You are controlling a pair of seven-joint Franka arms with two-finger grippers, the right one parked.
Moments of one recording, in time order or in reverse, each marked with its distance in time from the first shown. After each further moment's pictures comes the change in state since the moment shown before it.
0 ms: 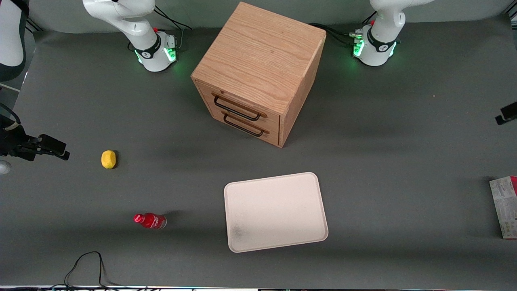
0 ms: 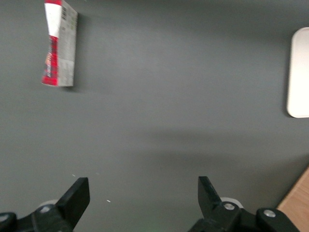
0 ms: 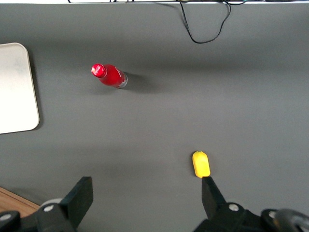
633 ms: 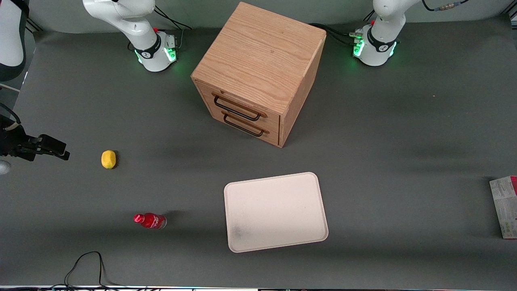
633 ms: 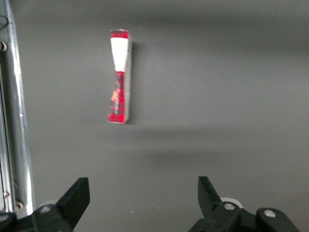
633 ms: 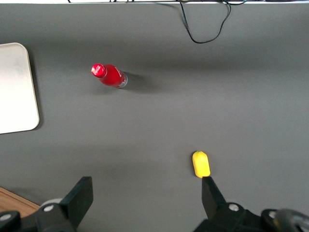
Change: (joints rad) arm 0.367 0.367 -0.196 0.400 0.089 0.008 0.284
